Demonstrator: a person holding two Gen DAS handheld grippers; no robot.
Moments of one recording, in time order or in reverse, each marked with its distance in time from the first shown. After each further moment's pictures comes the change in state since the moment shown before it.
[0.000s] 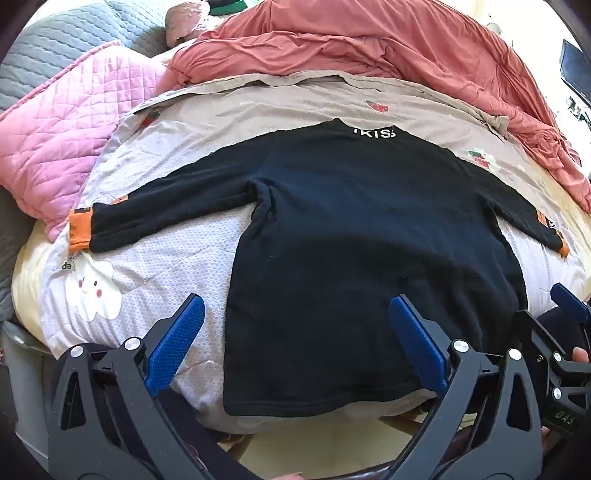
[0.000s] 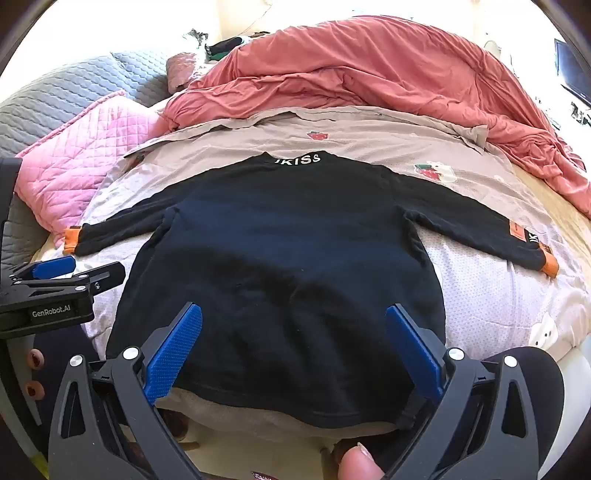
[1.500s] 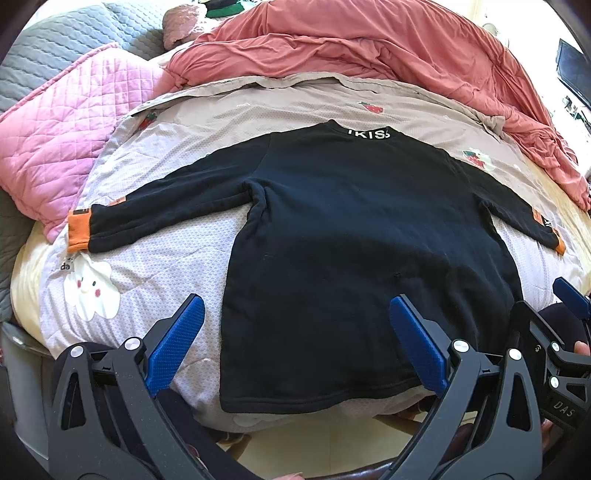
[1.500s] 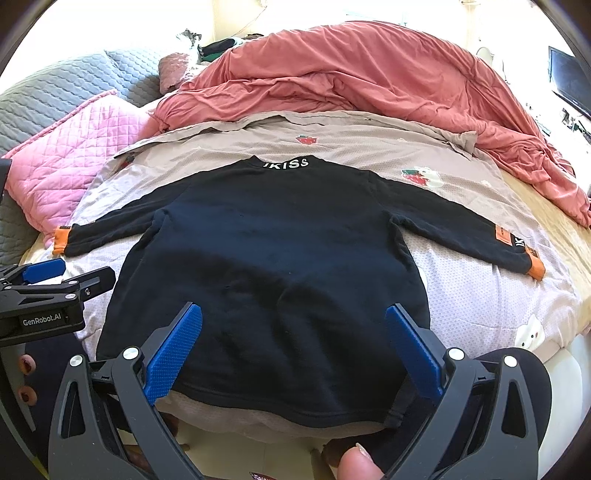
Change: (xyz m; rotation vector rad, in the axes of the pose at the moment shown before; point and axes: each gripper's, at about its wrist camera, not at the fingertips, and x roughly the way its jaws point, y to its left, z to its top) left arm -0.005 -0.003 0.001 -0.006 -0.004 -0.019; right arm -0.012 -0.002 0.003 -0.010 -0.018 -0.061
